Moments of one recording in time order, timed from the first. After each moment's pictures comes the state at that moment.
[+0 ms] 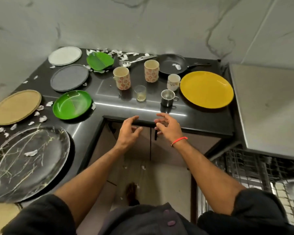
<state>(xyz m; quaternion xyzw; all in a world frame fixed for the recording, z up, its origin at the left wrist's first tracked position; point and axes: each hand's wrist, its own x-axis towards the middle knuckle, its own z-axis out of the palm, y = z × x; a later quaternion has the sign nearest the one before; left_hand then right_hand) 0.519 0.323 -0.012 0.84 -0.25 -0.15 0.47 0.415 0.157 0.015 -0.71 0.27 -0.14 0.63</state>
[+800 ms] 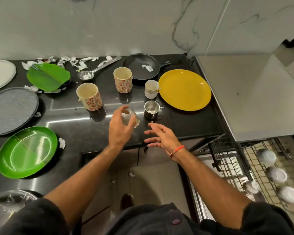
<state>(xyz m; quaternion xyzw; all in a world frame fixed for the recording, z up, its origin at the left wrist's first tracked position) 0.631 0.232 0.010 0.77 -0.34 -0.14 0.52 0.466 0.140 0.026 -0.51 0.40 -0.12 0.75</state>
